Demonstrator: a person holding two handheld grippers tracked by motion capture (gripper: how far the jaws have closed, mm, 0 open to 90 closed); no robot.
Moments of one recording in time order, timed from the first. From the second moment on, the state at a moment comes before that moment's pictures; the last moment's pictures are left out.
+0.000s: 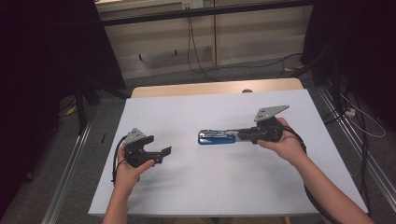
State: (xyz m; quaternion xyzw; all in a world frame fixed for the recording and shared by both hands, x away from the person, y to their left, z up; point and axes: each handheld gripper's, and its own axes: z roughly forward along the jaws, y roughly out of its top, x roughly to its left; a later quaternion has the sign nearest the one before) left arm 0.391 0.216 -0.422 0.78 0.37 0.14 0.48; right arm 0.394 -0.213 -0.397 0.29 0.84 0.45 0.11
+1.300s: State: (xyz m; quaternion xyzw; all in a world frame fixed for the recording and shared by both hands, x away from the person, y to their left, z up) left arm 0.390 0.216 -0.423 0.78 0.37 0.14 0.48; right arm 0.443 -0.191 -0.375 0.23 0.85 0.46 0.09
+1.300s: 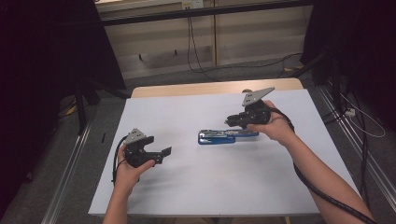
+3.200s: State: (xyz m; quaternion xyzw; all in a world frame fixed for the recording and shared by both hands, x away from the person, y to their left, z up) left arm 0.390 0.214 -0.424 0.79 0.37 0.13 0.47; right arm 0.489 -0.160 -0.384 0.16 0.87 0.46 0.06
